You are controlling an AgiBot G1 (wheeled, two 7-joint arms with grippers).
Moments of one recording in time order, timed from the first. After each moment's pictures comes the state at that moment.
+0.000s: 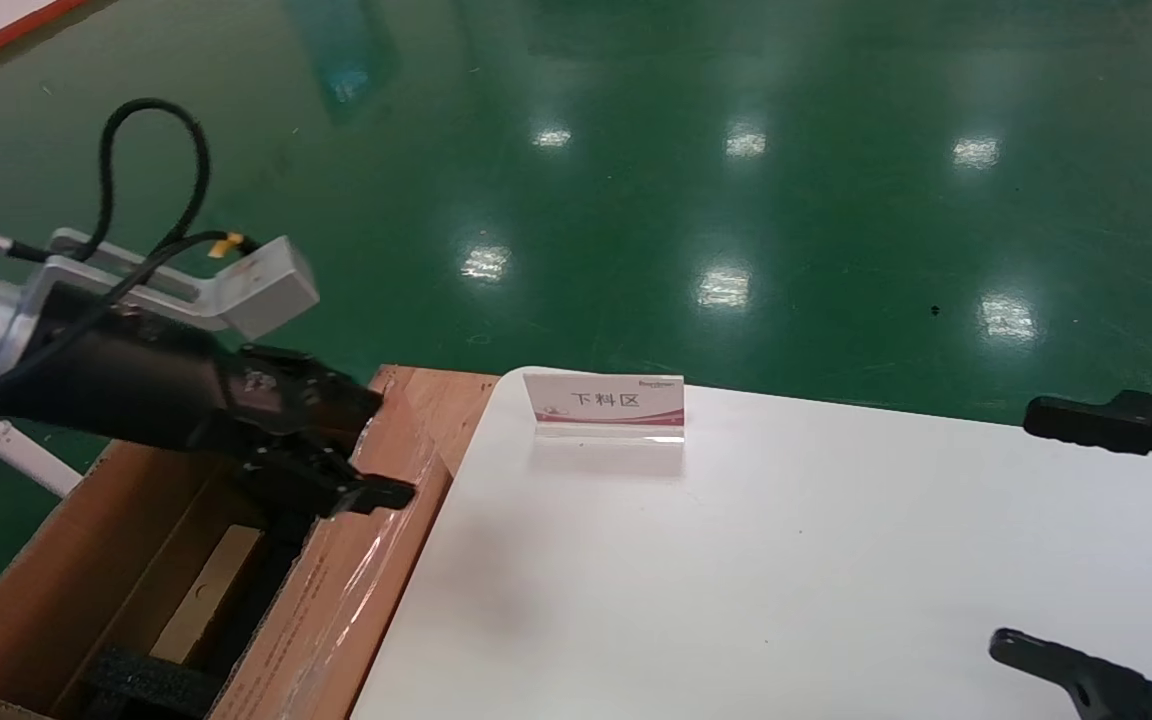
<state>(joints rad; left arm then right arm) -2.52 0.36 2.08 -1.25 0.87 1.24 -0.66 1.08 -0.60 -0.30 1.28 -0.72 -1.49 0.18</state>
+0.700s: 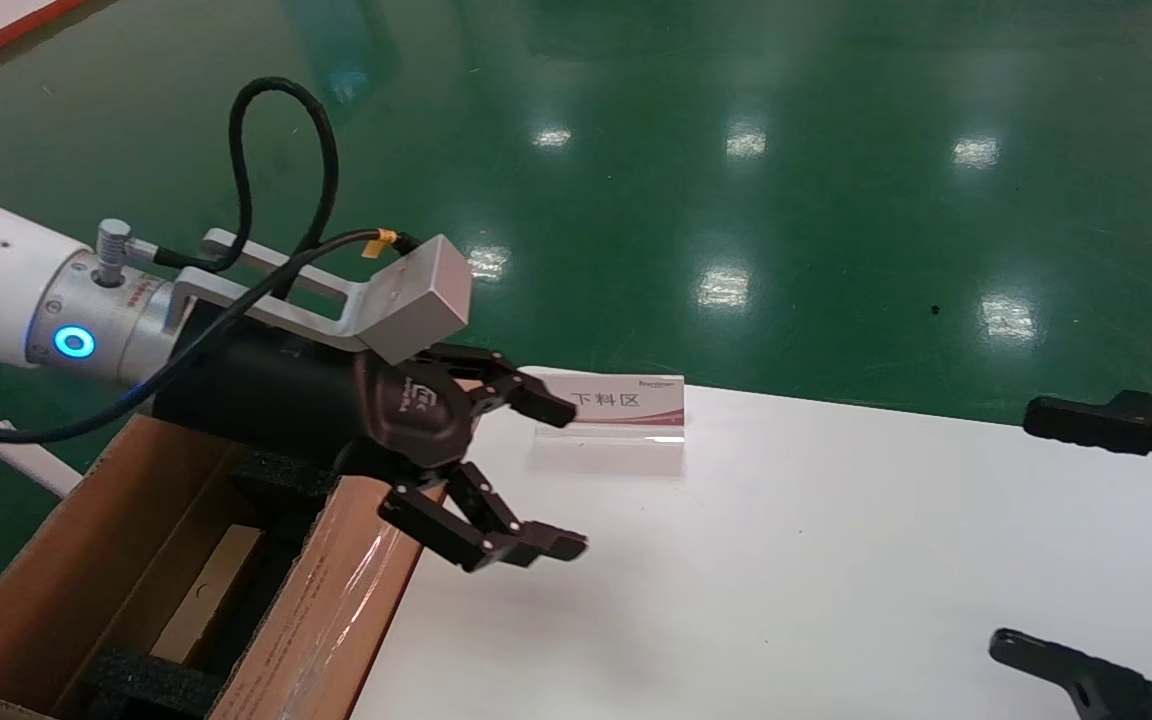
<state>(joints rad) -1.96 0.45 1.38 -1.27 0.81 1.34 -0.48 1.08 -0.60 -0.30 1.28 -0.72 -1.49 0.18</state>
